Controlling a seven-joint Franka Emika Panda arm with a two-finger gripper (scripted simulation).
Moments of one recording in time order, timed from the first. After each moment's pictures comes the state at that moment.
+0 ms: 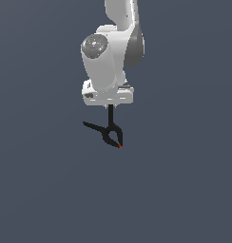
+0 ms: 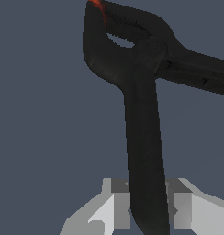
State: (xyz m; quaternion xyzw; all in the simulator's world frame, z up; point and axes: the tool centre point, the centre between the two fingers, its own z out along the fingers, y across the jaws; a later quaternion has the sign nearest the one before) arm -0.104 -0.024 0.207 -0.99 0.01 0.11 0.05
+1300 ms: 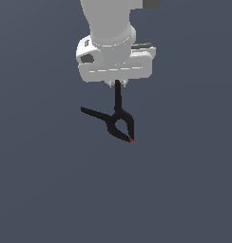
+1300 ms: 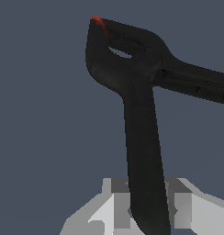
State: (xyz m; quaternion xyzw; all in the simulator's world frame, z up) arm -0.046 0.006 0.362 -0.99 0.01 0.11 0.05
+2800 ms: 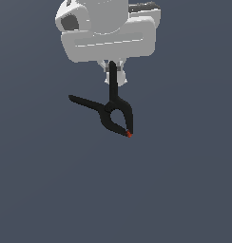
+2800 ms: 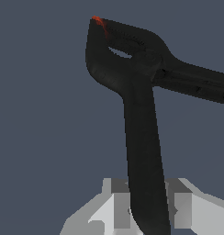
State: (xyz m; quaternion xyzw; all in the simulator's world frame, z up) arm -0.024 -0.008 0.432 -0.99 0.01 0.12 0.05
